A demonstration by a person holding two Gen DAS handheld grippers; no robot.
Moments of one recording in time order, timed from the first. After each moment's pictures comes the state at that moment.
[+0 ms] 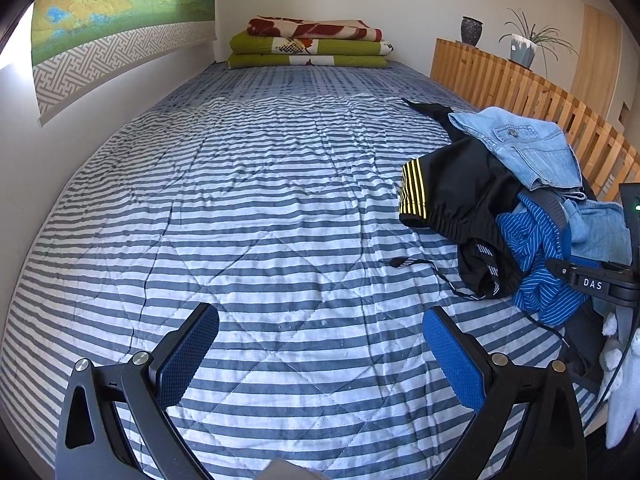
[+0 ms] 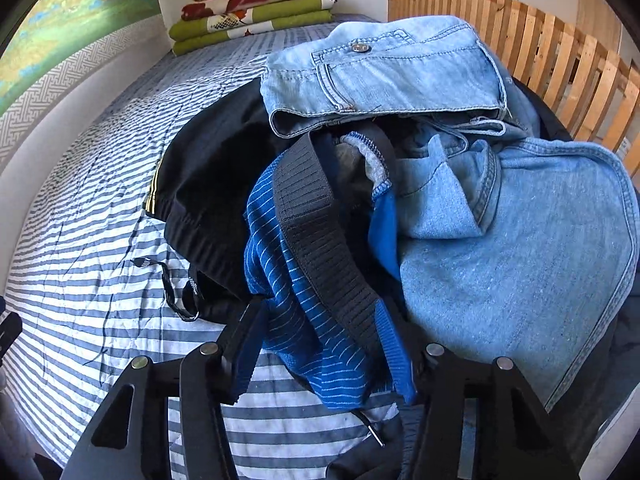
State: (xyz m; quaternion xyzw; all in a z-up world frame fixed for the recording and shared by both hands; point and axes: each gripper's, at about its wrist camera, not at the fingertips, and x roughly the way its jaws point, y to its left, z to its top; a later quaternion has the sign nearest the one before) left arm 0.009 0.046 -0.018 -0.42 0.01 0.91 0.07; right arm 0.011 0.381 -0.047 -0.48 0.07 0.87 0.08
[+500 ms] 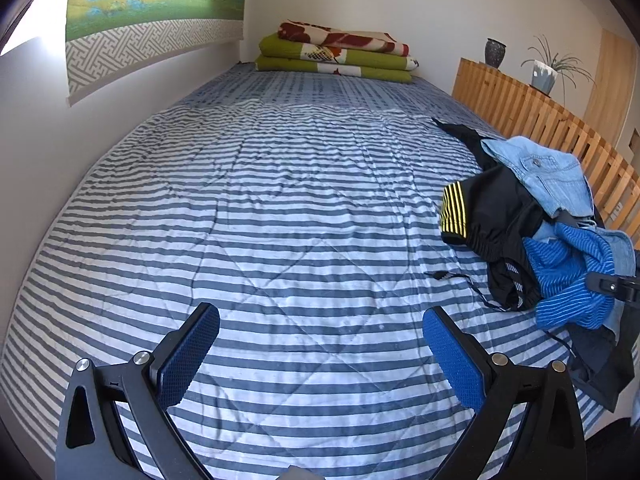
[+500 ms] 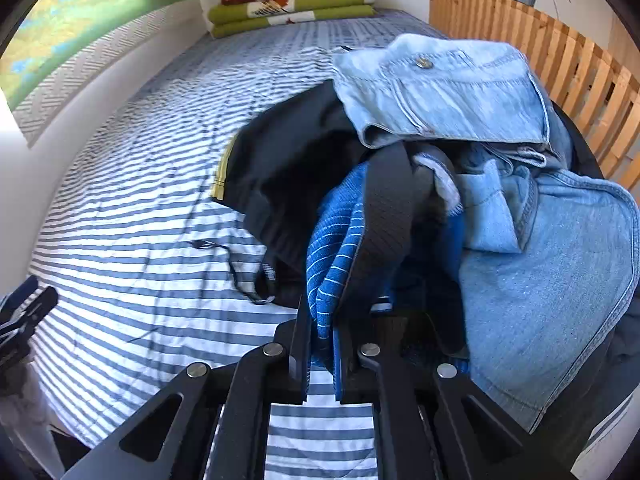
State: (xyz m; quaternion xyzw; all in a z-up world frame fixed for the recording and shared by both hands) left arm 0.014 -0.026 -0.004 -0.40 -0.02 0.92 0.04; right arm 0.025 0.335 0.000 -0.49 0.08 0.87 -0.01
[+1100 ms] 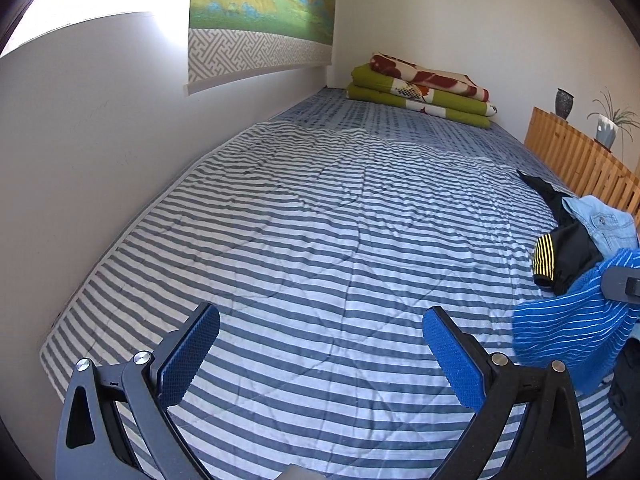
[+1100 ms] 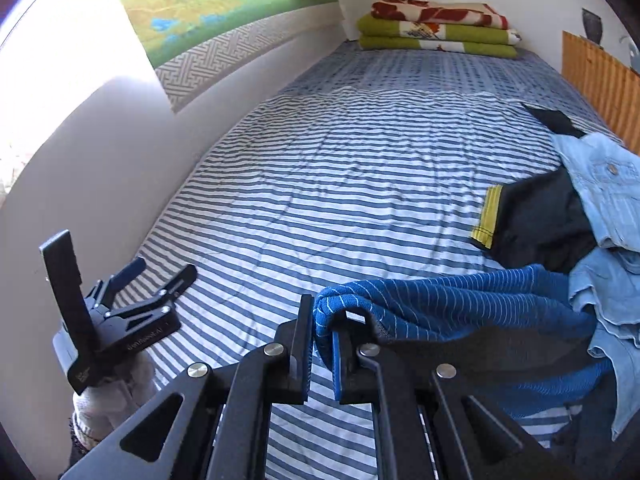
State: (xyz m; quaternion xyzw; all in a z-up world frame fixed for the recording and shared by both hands) left arm 0.055 -0.172 0.016 -0.35 -0.05 0.93 -0.09; right arm 0.025 0.130 0.065 -0.45 0.07 0.86 -0.22
